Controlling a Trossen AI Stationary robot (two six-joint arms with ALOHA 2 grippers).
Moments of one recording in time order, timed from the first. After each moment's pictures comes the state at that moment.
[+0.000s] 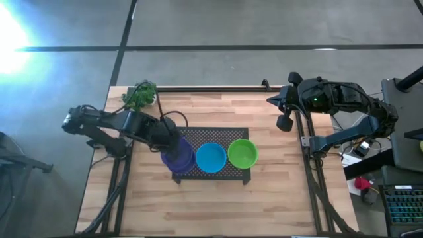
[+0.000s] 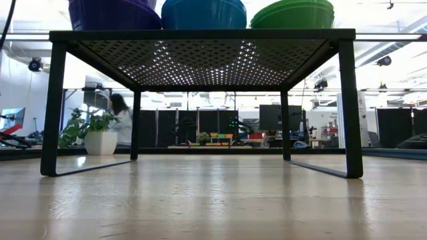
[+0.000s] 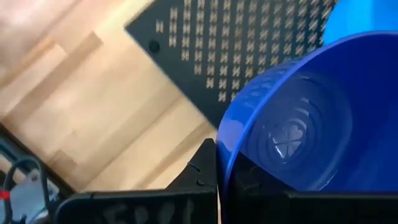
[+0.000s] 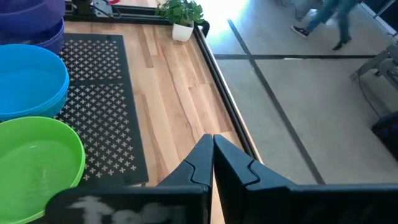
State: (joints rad) left arm -0.20 1.37 1.54 -1.45 -0.18 -1.02; right arm -0.05 1.13 1.60 -1.11 0.36 -0.04
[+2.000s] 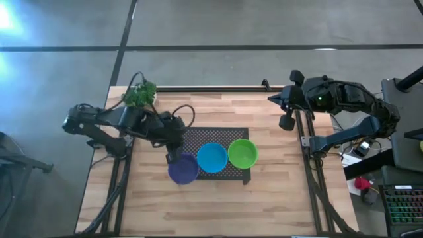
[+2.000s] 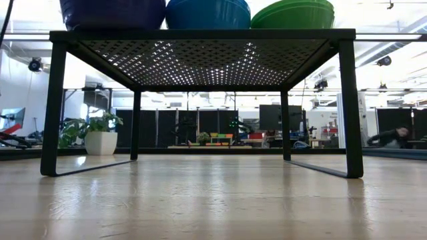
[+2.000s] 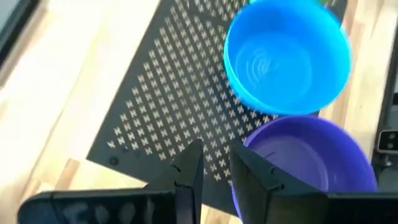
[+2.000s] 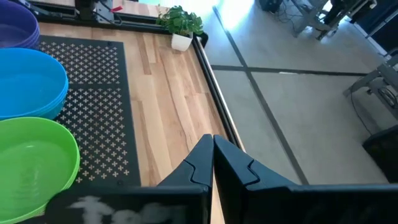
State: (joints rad) left arm -0.19 1.38 1.62 -1.25 -0.20 -0.51; right arm -0.05 1.11 1.60 -1.08 0.36 -0.11
